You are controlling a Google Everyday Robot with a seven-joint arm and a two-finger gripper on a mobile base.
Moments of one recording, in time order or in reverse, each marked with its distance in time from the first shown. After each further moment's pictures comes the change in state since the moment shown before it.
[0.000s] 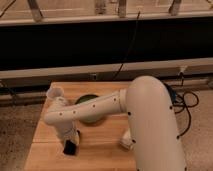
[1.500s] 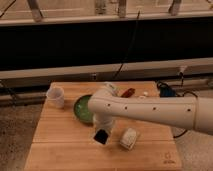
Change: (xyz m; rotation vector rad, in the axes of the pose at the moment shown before) arm 0.000 0.195 -0.089 0.100 0.107 0.354
